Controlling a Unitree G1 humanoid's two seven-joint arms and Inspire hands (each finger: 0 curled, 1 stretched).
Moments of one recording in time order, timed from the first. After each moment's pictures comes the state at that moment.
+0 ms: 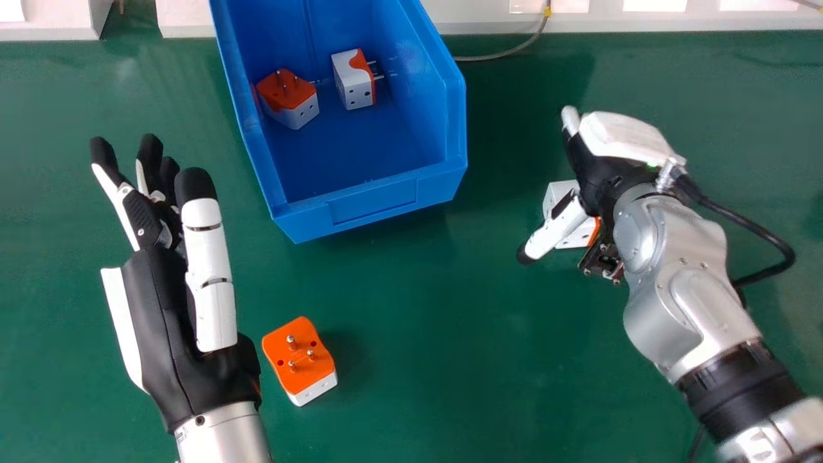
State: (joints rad) left arm 0.35 -0.04 -0.21 -0.32 0.00 -0.40 0.45; right arm -0.67 -0.28 0.39 0.48 -0.87 0.46 0.33
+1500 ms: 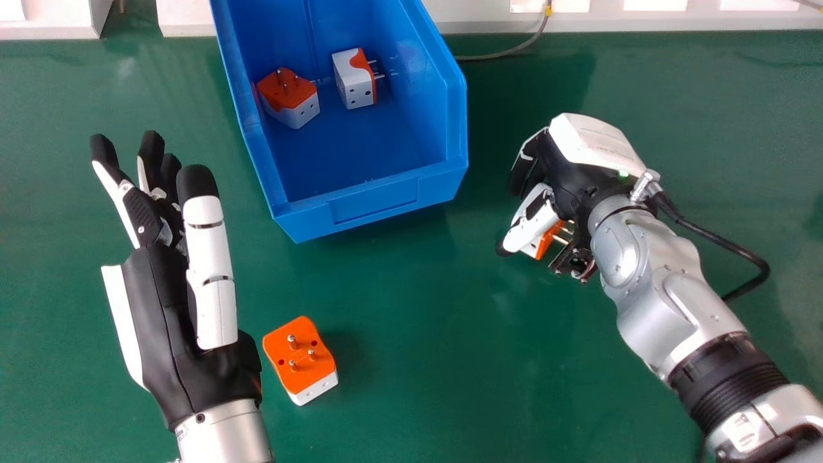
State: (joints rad) left arm 0.34 -0.04 -0.21 -0.32 -0.01 -0.41 0.45; right arm -0.67 -0.27 0.40 0.56 -0.68 0.28 0.01
